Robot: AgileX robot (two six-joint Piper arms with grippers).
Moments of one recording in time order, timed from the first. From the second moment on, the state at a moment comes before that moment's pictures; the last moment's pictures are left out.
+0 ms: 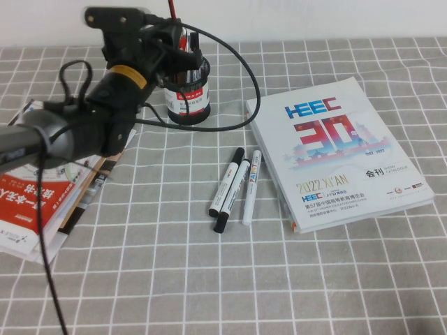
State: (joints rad) right arm 0.05 -0.02 0.03 0.25 0.41 0.03; left arm -0.36 1.99 -1.33 0.12 -0.61 -0.19
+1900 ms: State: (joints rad) right arm 0.05 -0.02 0.03 0.25 0.41 0.03; left arm -0.34 2.19 -1.45 0.15 -0.55 -0.18
